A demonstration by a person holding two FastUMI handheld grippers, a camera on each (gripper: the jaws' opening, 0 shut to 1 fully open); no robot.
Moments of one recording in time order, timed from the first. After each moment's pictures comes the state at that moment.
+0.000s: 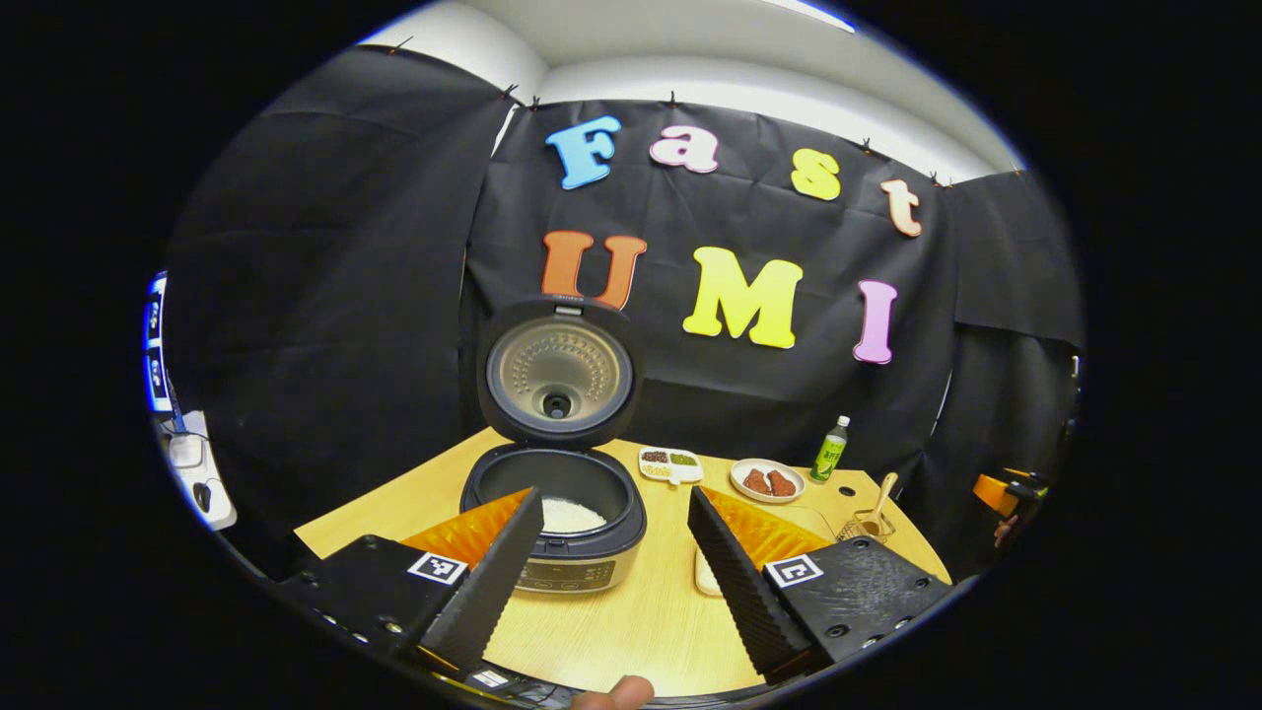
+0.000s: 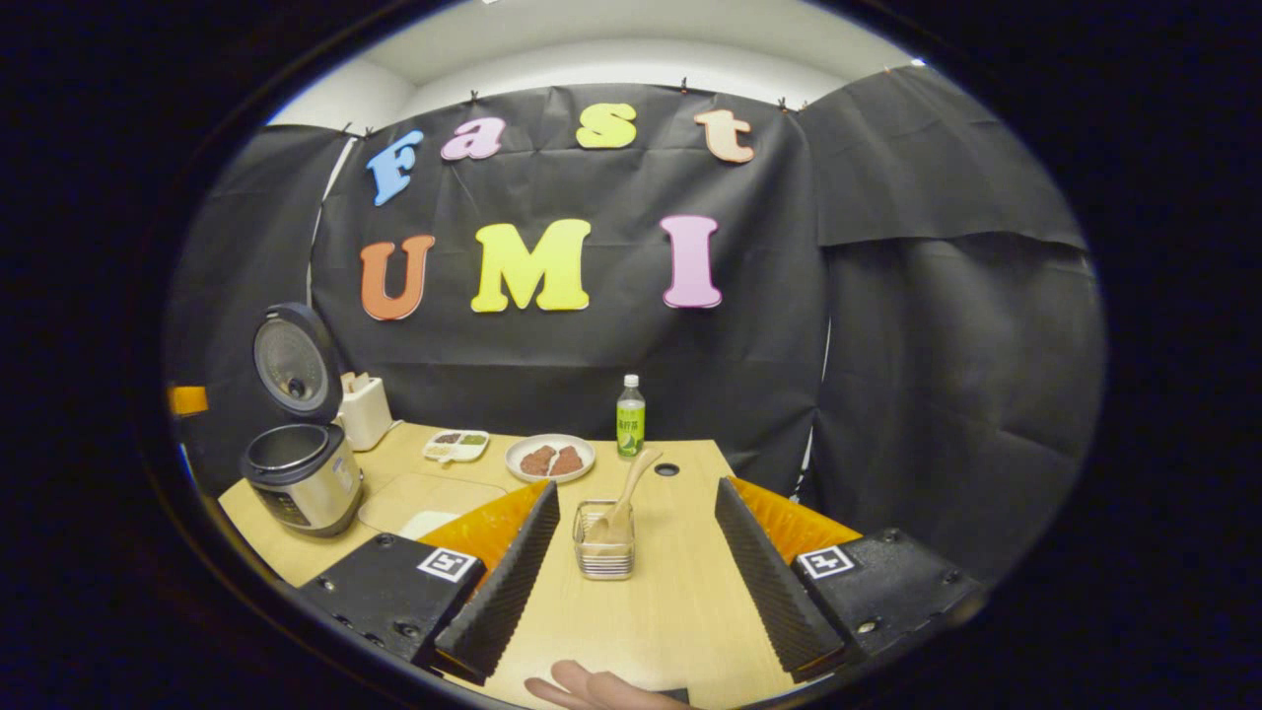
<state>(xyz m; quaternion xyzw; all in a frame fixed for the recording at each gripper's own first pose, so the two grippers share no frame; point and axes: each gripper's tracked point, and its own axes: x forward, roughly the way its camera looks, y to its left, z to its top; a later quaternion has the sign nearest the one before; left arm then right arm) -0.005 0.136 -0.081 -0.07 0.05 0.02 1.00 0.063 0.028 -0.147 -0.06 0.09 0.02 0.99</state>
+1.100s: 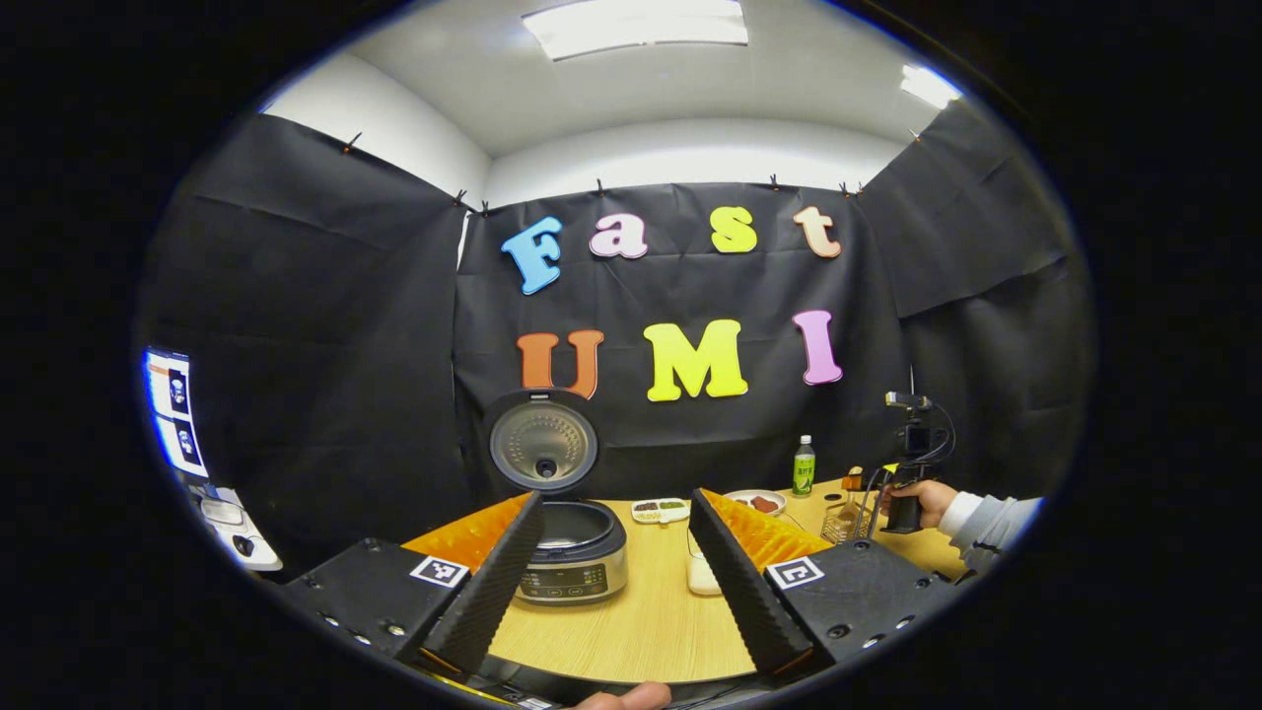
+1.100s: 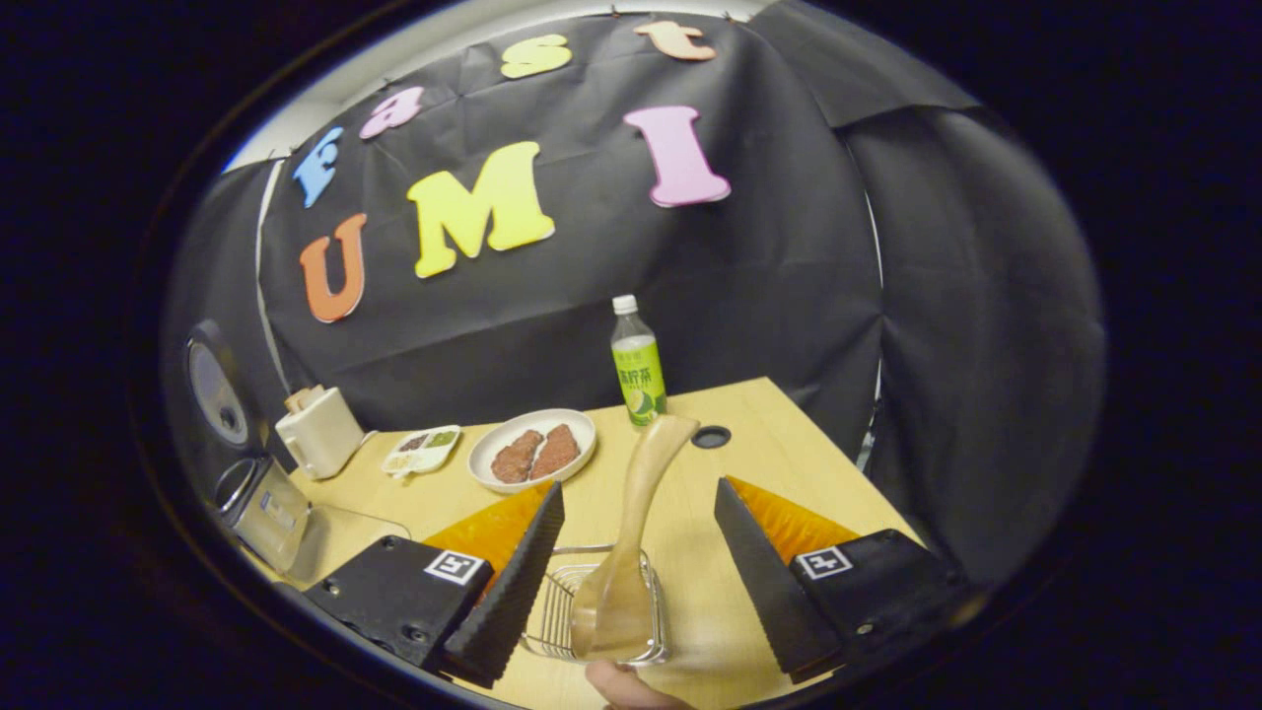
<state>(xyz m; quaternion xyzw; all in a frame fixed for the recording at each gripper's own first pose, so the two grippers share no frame) -0.112 0.082 -0.063 0.03 -0.07 0.01 1.00 0.299 0.019 -0.286 0.07 0.20 0.03 0.98</state>
